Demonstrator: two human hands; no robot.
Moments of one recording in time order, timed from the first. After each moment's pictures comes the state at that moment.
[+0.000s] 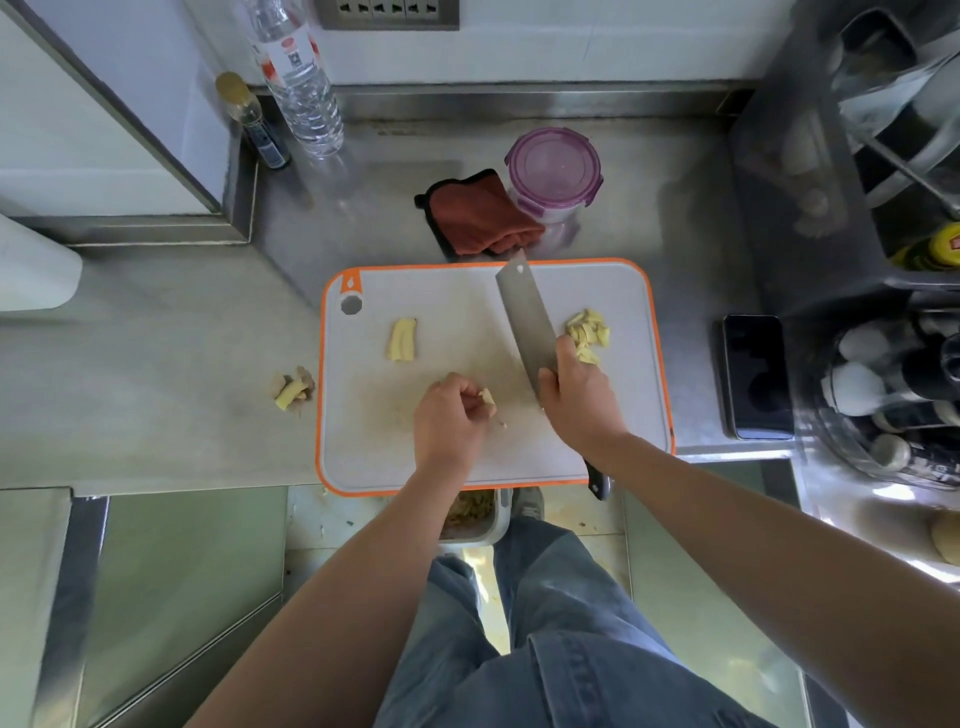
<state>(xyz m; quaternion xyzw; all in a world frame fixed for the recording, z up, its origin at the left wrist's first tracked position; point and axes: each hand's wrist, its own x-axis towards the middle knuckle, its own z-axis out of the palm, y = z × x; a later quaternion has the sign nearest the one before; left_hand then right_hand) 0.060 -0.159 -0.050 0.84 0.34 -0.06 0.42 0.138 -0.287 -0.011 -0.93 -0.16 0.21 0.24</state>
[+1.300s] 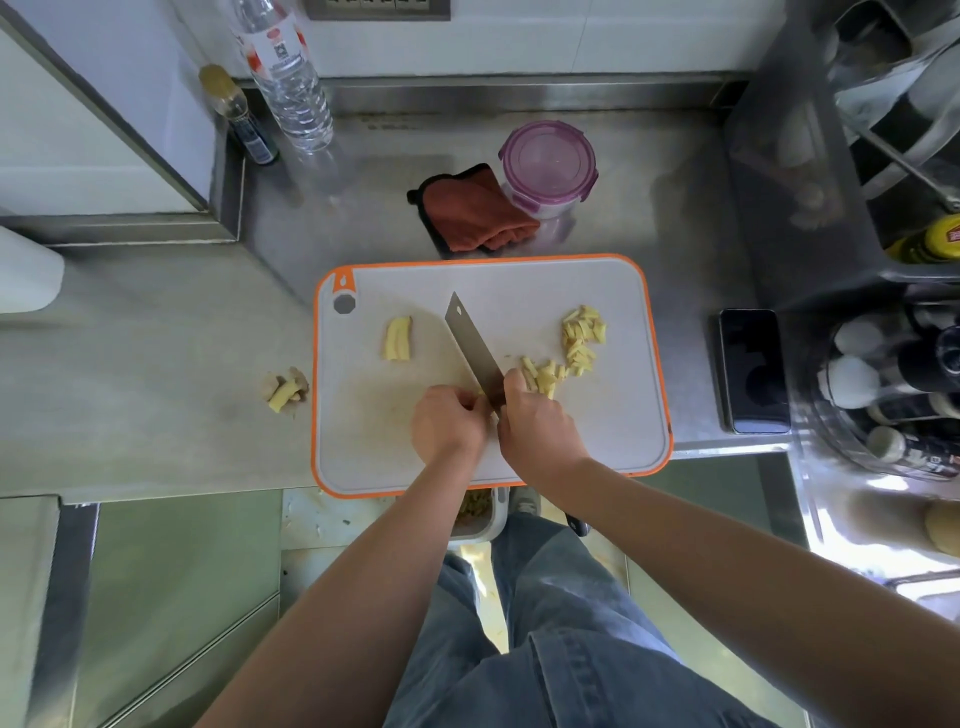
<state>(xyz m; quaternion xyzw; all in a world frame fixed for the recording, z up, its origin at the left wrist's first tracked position) 0.071 -0.166 -0.041 0.80 0.43 -0.13 0.39 0.097 -0.262 -0.013 -0.93 -0.21 0.27 0.15</state>
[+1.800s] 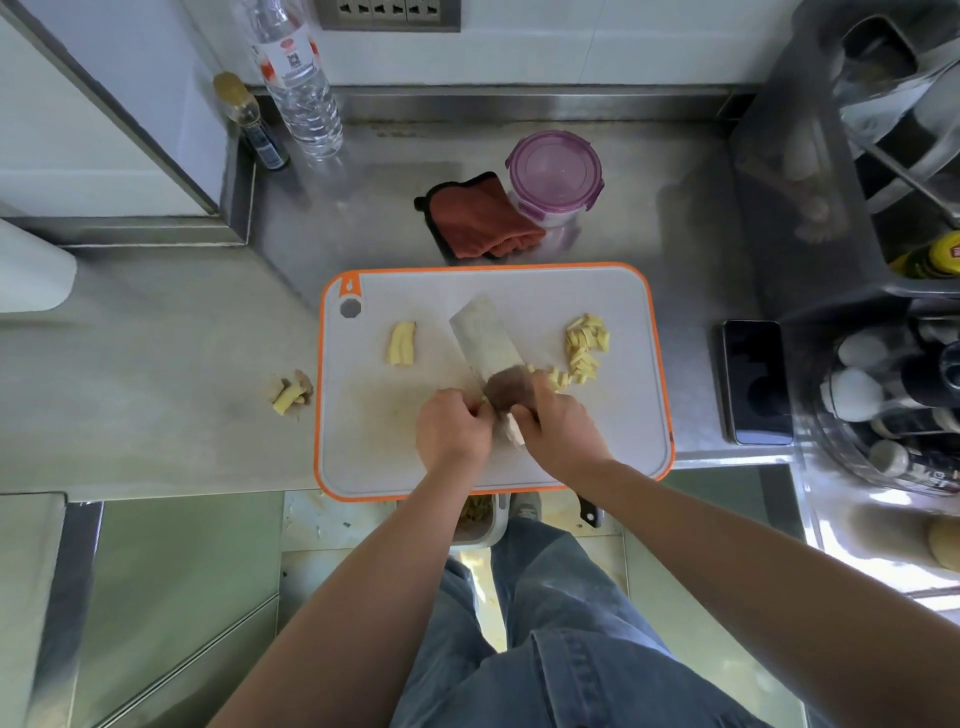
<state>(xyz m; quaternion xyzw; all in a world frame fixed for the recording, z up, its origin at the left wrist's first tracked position) 0.072 -0.166 -0.043 0.83 0.42 -0.12 0.36 0.115 -0.282 -0.022 -0.92 -0.18 0.29 0.21</state>
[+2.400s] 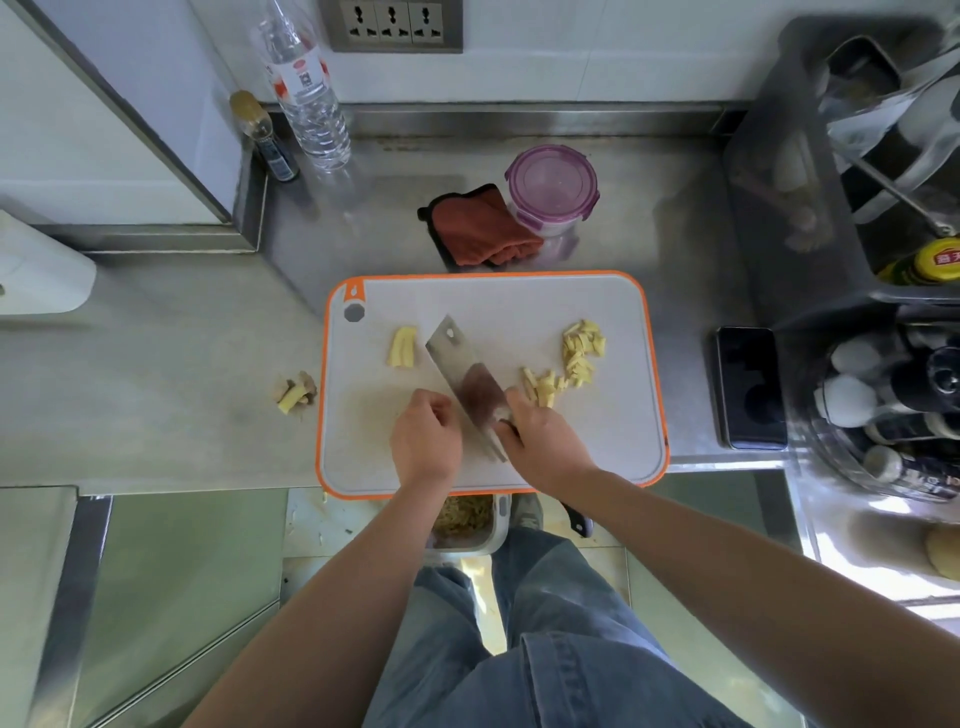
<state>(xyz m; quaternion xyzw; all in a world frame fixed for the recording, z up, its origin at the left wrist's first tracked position) 0.048 -0.152 -0.040 0.83 0.42 -0.02 0.37 0.105 -0.282 -0.023 -0.89 -0.26 0.30 0.24</state>
